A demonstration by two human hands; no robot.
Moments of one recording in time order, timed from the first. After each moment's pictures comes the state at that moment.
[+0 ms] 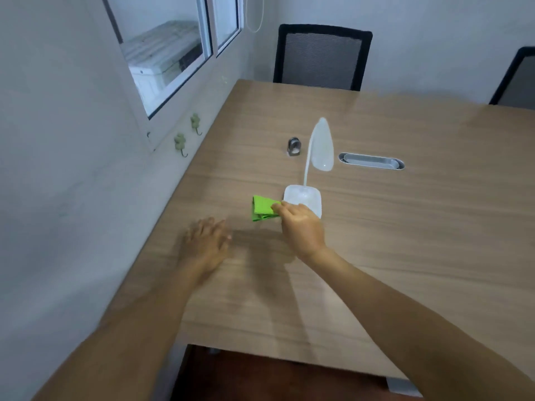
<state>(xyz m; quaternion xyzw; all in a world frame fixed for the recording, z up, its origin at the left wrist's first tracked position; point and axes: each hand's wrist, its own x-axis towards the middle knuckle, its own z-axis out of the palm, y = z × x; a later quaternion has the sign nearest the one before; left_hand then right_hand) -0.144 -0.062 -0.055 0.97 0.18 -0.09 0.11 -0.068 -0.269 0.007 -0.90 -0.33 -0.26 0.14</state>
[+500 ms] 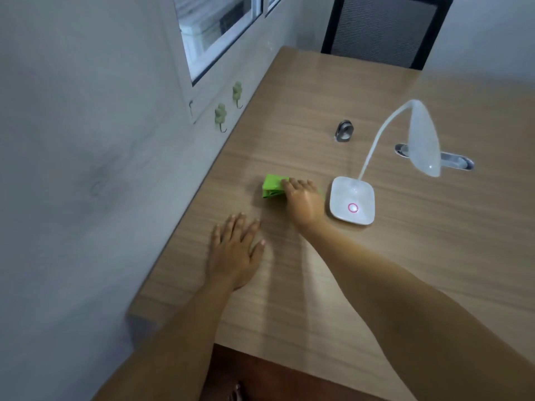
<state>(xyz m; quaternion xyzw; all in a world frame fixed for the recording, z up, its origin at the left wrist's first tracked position) -0.174 -0.056 -0.090 0.98 0.17 0.03 0.11 -0.017 -0.162 -0.037 -0.94 -0.33 -0.09 0.05</state>
